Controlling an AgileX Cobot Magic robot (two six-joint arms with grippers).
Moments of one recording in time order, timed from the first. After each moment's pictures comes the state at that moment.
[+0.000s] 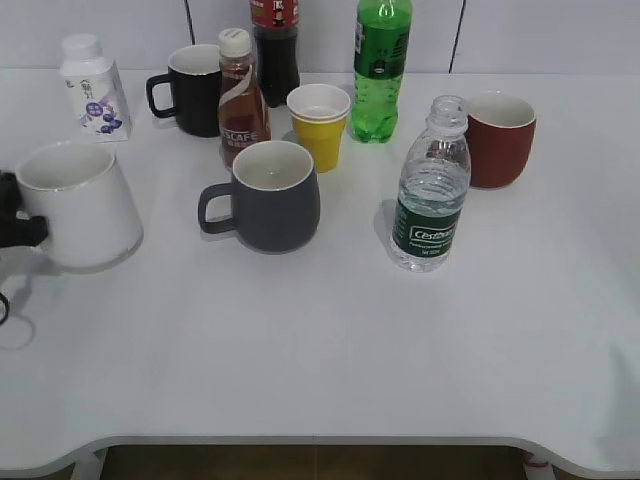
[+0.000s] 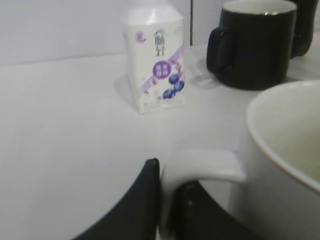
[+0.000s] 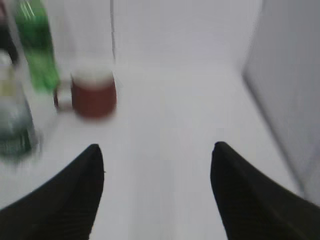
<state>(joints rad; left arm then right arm) 0.04 1.81 -0.38 0.23 -1.16 -0.02 0.11 0.08 -0.53 -0.11 0.62 -0.01</state>
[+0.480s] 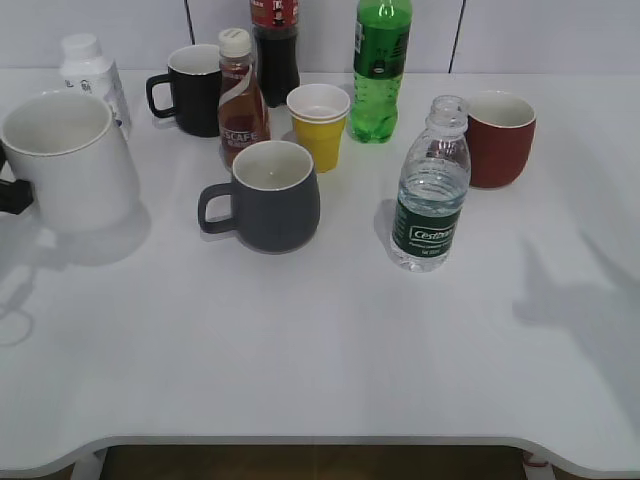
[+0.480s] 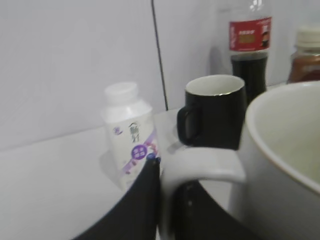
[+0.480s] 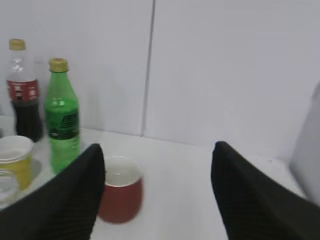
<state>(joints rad) 0.04 1.59 -0.38 0.35 -1.11 -0.02 0.15 0.62 -0.52 0.08 -0.03 -0.14</state>
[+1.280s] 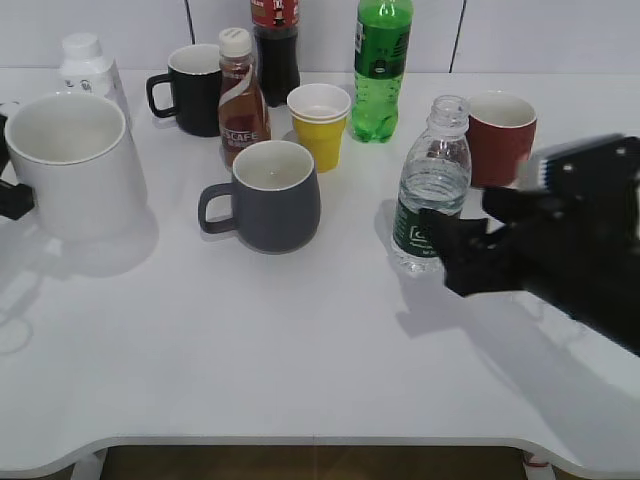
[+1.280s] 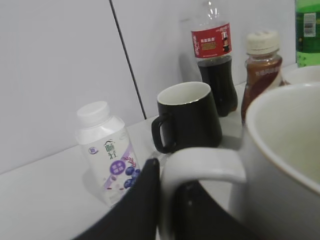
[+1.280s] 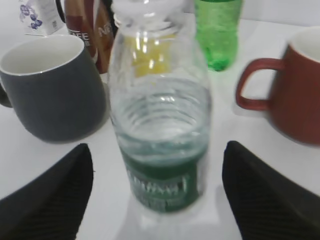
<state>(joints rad) 0.03 1.49 -0.37 0.47 -1.03 -0.02 0.52 1.56 -0.32 0.02 -0.90 0.08</state>
